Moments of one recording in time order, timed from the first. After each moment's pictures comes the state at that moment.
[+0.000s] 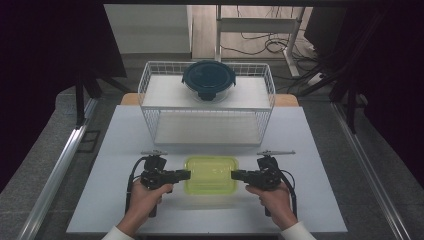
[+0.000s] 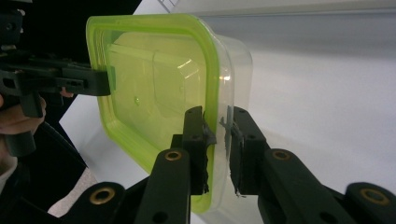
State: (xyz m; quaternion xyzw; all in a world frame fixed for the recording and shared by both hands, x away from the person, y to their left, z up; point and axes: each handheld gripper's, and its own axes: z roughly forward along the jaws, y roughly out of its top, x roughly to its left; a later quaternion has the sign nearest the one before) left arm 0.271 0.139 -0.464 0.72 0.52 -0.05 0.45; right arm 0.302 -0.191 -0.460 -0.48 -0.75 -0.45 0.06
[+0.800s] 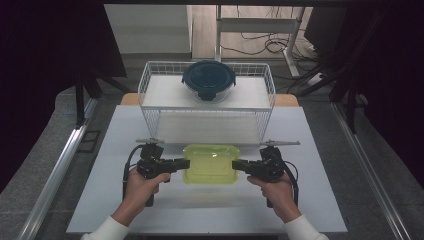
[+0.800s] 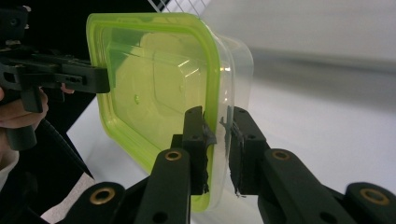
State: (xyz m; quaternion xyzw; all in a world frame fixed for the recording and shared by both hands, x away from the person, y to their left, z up) left arm 0.285 0.145 -0.424 0.72 0.50 -0.04 0.48; right arm 0.310 -0.190 -0.426 -0.45 -0.75 -0.47 0.04
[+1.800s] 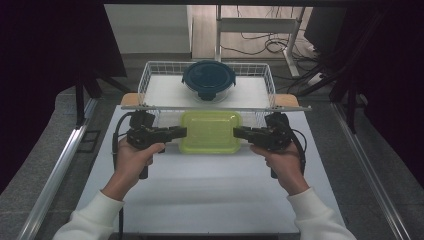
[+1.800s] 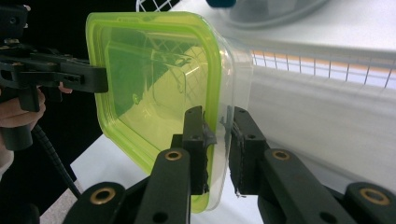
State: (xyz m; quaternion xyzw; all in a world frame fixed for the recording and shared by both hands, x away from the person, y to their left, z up) left arm 0.305 0.155 -0.338 0.71 0.47 0.01 0.52; right arm 0.335 -0.180 -0.333 -0.40 -0.76 -0.51 -0.03
